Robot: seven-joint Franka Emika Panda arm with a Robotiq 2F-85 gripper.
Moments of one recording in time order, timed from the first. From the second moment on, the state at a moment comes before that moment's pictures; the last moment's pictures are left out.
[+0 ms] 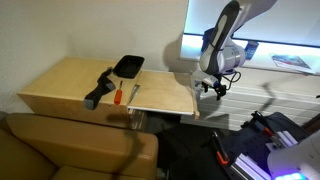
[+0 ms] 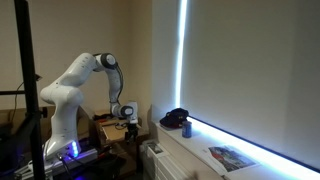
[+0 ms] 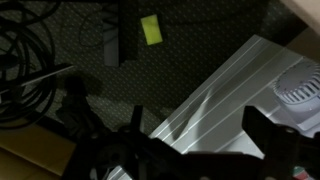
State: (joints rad) arm 0.10 0.68 -0.24 -2.35 0.05 2.87 1.29
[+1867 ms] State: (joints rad) arm 0.11 0.69 0.14 -2.26 0.16 3.04 0.65
